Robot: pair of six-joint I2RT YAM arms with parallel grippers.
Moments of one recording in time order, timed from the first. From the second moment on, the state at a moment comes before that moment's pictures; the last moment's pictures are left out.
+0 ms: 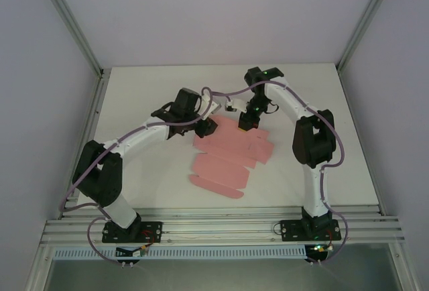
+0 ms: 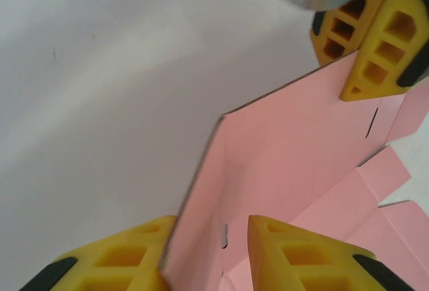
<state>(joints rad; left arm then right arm) -0.52 1.64 1.20 -0.36 0.29 0.17 0.41 2.10 1.90 -1.37 -0.46 -0.96</state>
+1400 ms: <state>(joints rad) -0.65 1.65 1.31 -0.38 -0.02 -0.13 0.43 2.06 1.84 -1.25 -0.50 -0.67</state>
